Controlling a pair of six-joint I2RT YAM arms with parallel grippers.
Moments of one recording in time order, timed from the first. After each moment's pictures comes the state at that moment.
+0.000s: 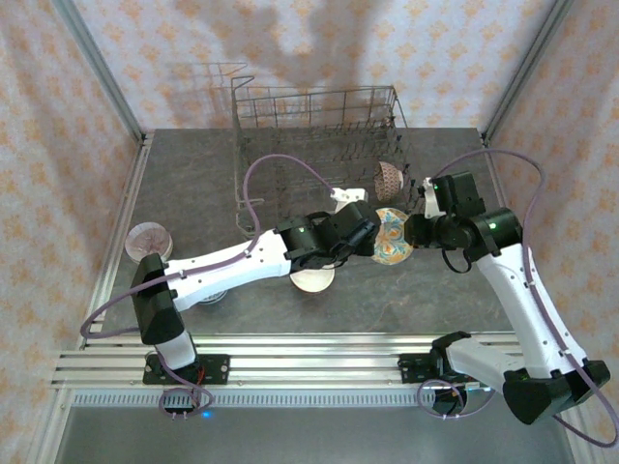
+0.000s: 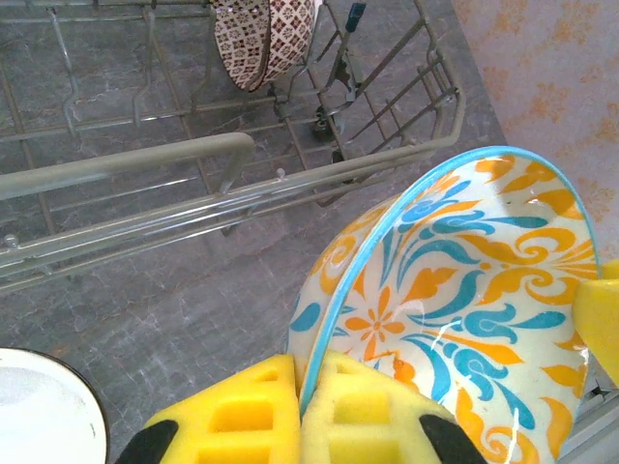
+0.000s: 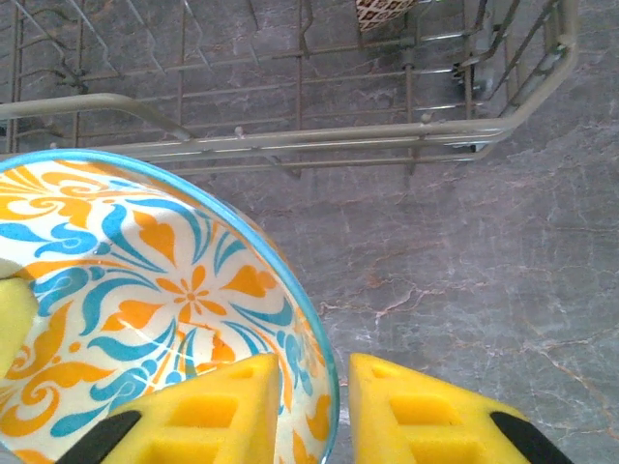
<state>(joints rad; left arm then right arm) -1.06 1.70 1.59 -0.65 -0.32 -0.88 0.30 1.07 1.27 -1.20 -0.09 0.26</state>
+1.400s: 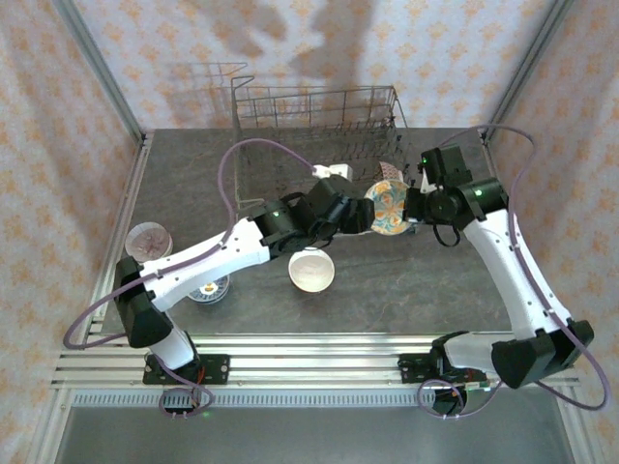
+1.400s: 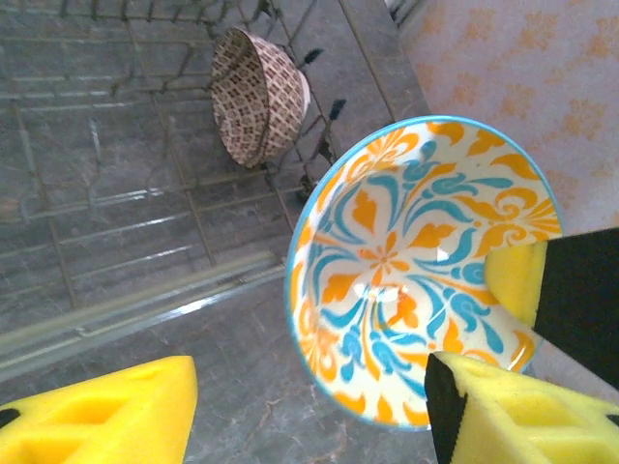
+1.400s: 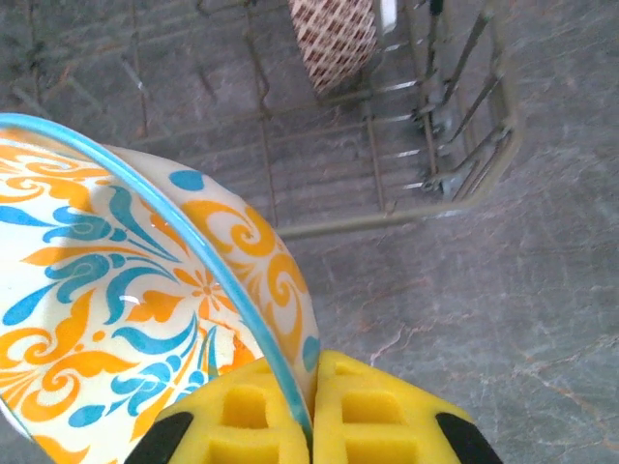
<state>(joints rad) -0.95 1.61 1.61 -0.63 -0.27 -0.80 0.30 1.28 1.47 -1.19 0.04 0.38</state>
